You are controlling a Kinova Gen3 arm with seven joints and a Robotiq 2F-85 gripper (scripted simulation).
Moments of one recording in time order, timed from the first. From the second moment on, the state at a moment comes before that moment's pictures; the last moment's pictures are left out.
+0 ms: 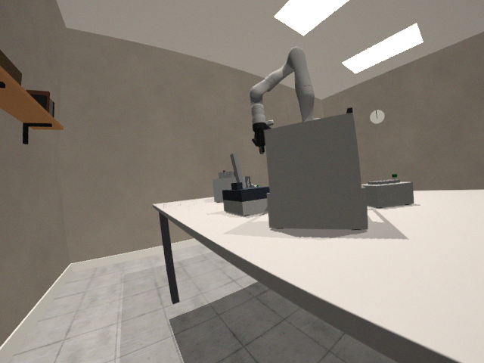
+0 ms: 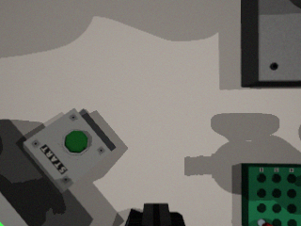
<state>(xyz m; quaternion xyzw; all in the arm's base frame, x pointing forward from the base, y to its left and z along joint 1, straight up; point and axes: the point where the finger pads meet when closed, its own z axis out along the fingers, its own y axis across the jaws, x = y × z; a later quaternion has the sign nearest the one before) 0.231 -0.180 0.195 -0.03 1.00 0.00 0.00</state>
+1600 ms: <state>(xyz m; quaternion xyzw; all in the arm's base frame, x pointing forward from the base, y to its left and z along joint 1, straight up) 0.259 -0.071 0.253 -0.02 1.00 0.00 0.00</state>
